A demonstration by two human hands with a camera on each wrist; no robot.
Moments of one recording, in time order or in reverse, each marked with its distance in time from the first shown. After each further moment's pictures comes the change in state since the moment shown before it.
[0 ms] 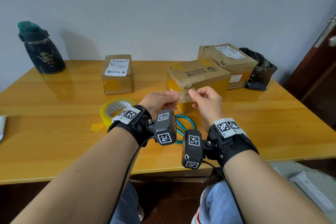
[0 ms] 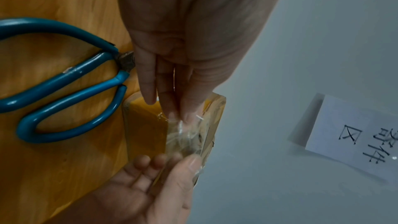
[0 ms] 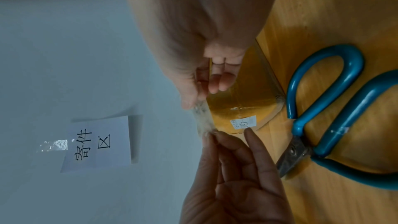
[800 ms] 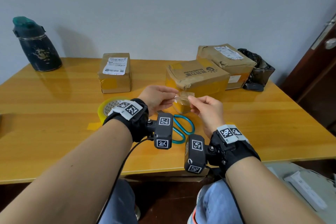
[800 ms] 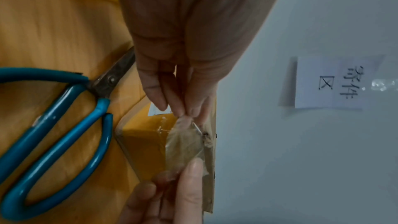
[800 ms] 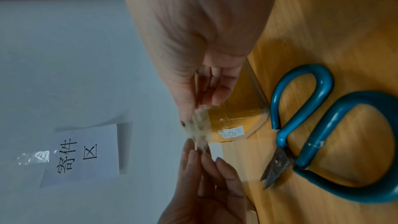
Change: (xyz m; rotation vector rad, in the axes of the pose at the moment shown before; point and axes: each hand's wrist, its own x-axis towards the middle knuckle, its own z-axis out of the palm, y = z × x) left_hand -0.004 0.012 -0.001 0.205 0.028 0.093; right_hand -0.006 0.013 -0.010 0.051 -0.043 0.119
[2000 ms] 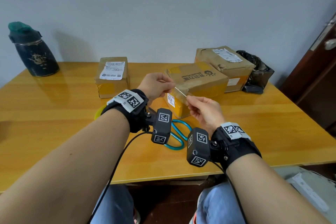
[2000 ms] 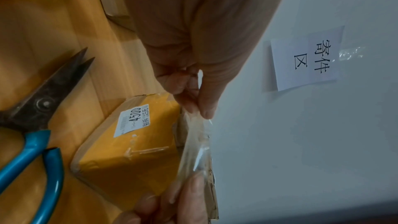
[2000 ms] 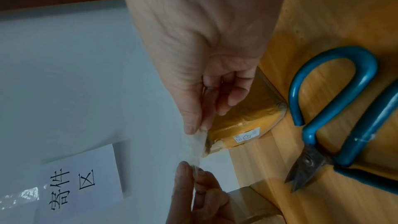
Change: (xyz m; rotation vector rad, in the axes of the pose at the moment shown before) left_hand 0.021 0.032 0.003 0.266 0.095 0.241; right_hand 0.015 -0.016 -0.002 0.219 -0.124 0.208
